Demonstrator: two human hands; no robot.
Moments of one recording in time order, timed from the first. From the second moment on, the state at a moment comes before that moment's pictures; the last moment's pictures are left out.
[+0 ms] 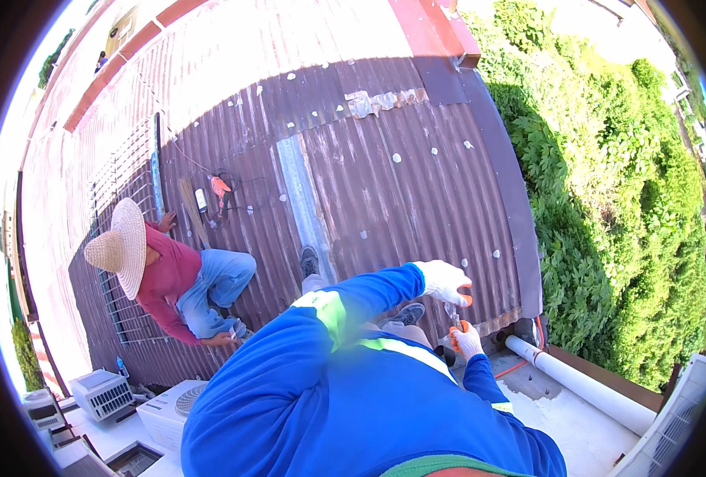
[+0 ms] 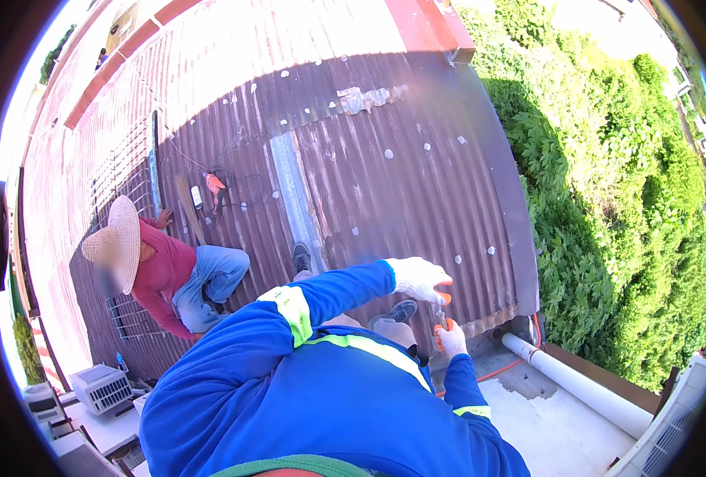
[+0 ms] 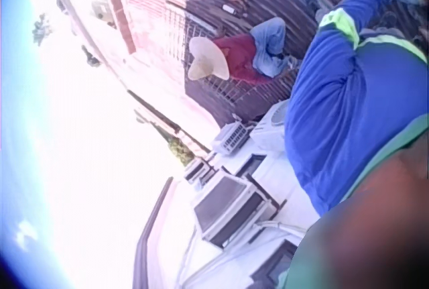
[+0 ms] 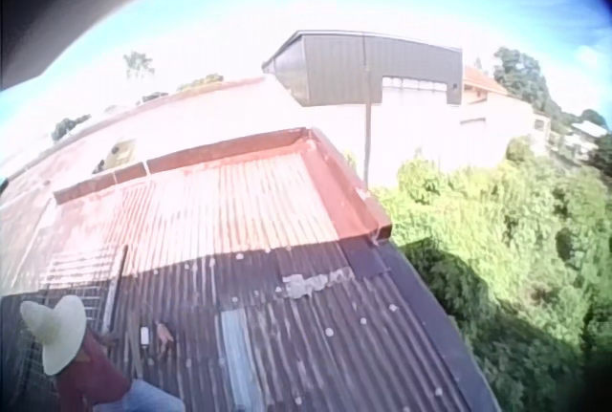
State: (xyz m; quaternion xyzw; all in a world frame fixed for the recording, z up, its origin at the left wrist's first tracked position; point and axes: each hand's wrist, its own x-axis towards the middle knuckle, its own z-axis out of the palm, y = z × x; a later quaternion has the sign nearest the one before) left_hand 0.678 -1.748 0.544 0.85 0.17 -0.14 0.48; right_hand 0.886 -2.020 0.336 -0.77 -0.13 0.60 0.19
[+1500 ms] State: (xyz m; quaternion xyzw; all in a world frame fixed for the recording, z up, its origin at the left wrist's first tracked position) left_hand -0.032 -1.442 0.412 0.18 0.65 0.41 0.61; right_hand 0.705 -1.542 0.488 -0.79 -0.21 0.57 -0.10
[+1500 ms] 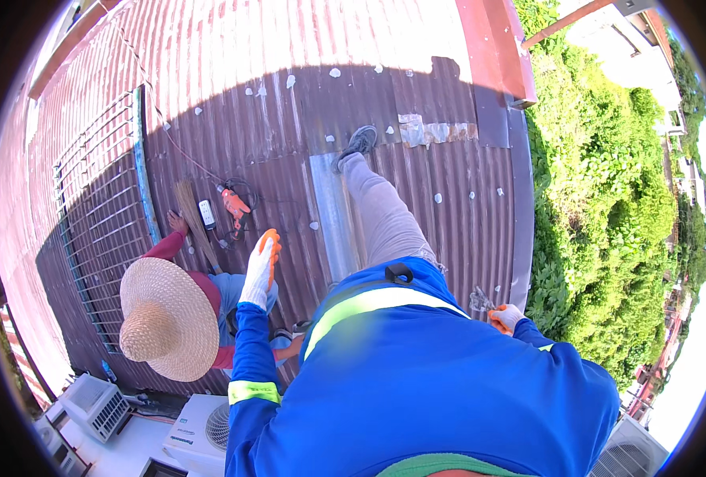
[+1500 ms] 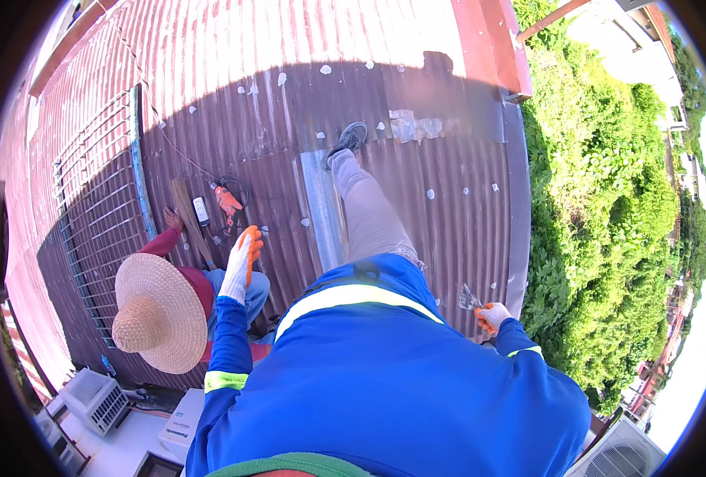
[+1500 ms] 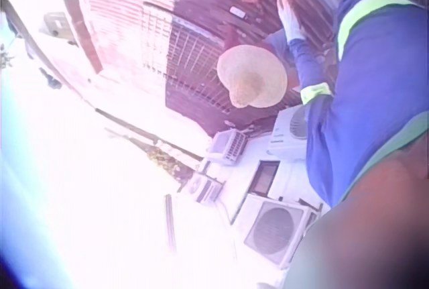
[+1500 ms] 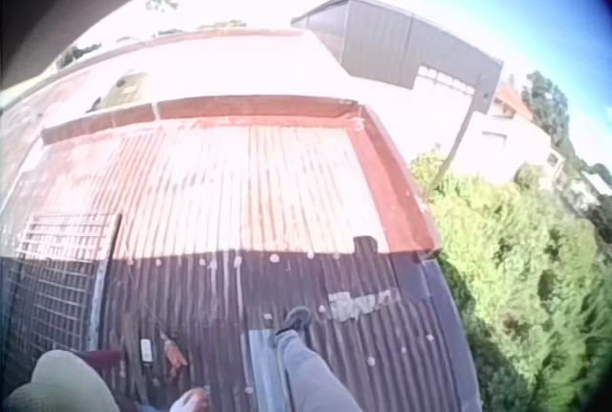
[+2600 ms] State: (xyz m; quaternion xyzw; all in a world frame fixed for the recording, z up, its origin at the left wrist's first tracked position) left_hand 0.015 -0.554 0.670 0.63 0.47 -0.15 0.60; right_hand 0.326 -0.759 0.621 -0.73 -0.38 0.57 -0.05
